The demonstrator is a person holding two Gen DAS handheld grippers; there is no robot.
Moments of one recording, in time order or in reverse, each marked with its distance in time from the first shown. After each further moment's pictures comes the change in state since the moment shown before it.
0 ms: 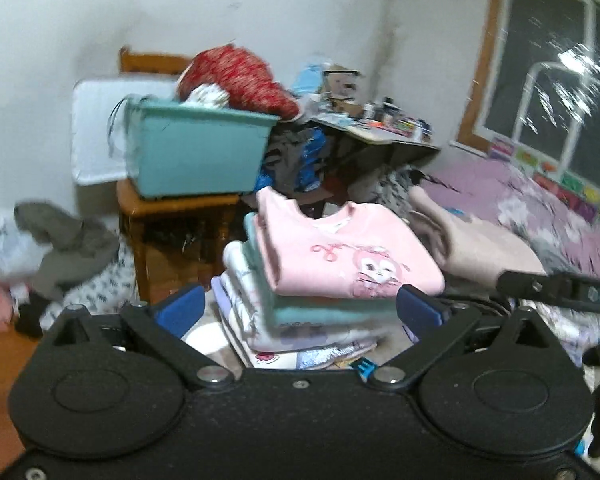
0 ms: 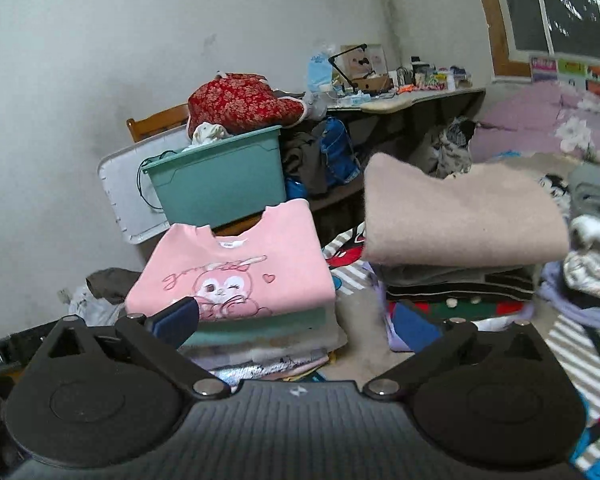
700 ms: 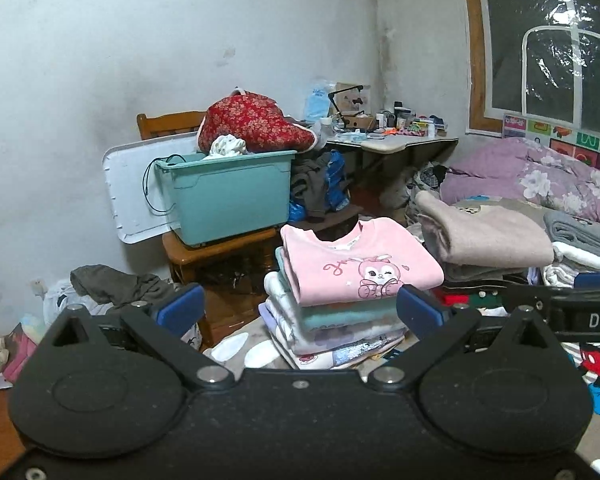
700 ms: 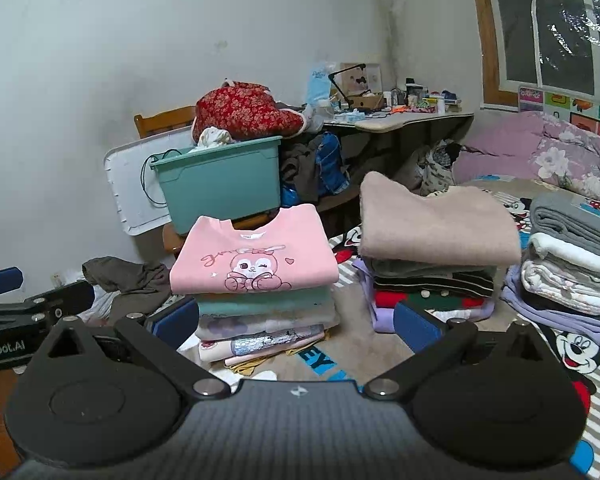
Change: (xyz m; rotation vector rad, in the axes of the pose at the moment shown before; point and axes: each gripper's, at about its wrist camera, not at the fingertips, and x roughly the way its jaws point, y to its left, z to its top) left arm -0.070 -0.044 0.003 0.194 -0.062 0.162; right arm -0.079 0.035 -0.015 -0.064 -0.022 -0.053
